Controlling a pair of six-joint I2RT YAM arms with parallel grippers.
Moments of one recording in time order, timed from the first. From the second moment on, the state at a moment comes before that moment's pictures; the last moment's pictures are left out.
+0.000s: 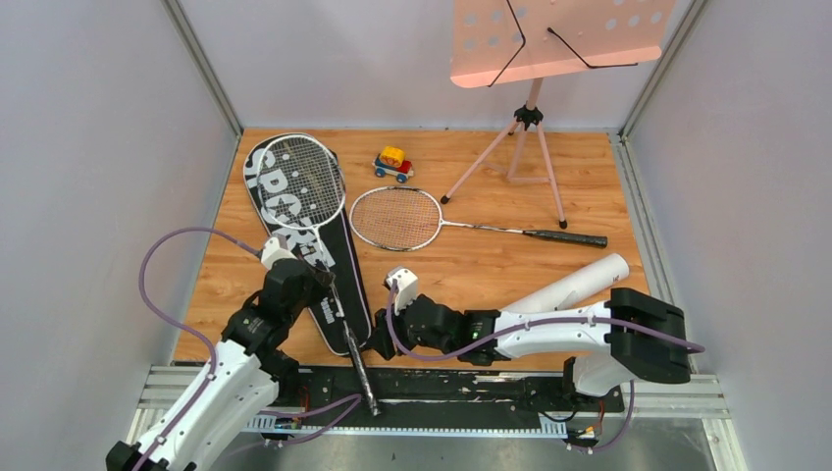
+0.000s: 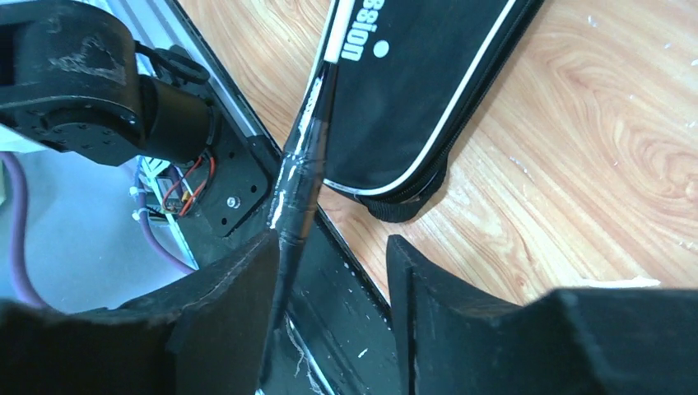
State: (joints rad) left arm -0.44 0.57 0.41 -0.46 -0.29 -0.96; right arm 1.37 1.48 0.76 0.21 0.18 0.65
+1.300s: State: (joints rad) left arm -0.44 0.14 0.33 -0.18 0.16 -1.05; right arm 1.18 1.50 0.78 0.59 -0.22 0.87
